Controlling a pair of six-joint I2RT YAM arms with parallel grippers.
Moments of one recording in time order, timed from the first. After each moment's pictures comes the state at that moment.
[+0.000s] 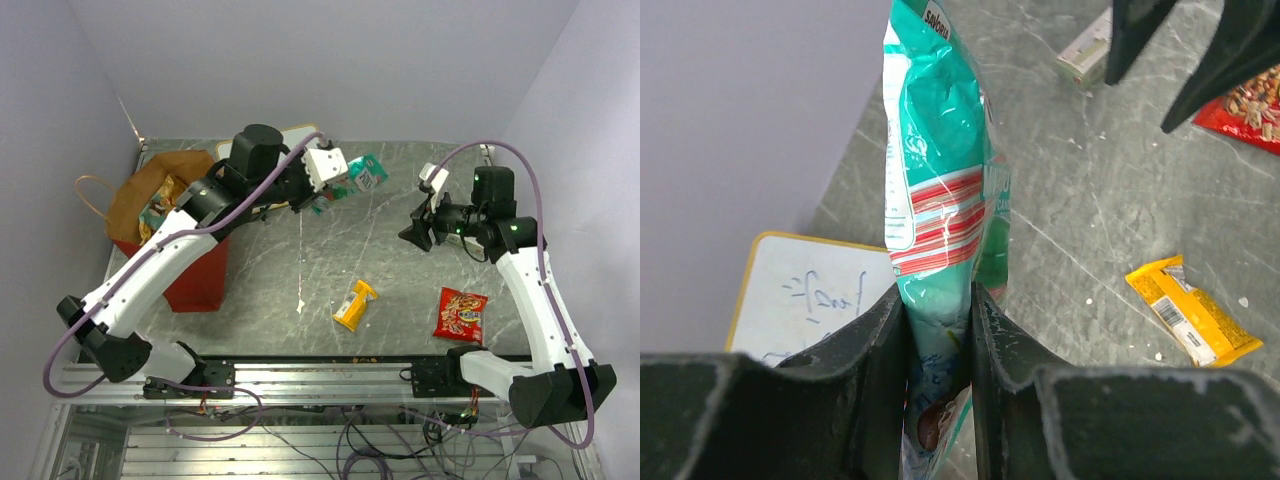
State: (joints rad) left arm -0.74 1.40 1.63 -0.58 0.27 0.49; right arm 0.12 1.11 1.17 -0.76 -0.73 -0.60
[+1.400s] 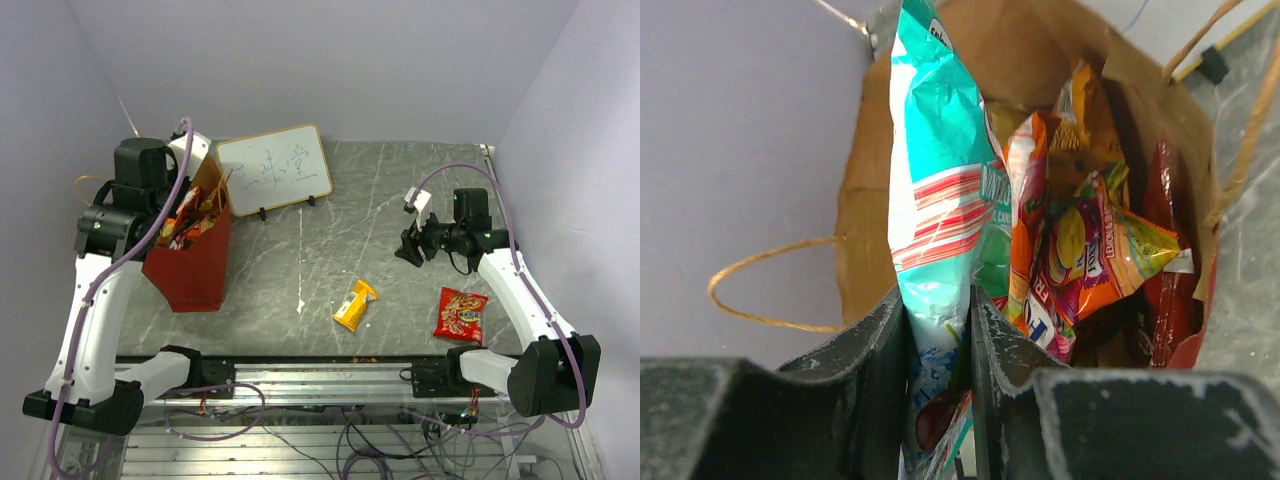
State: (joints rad) left arm -0.21 1.10 1.54 -0.98 -0.29 0.45; right arm 0.12 1.17 0.91 -0.57 -0.66 -0.64
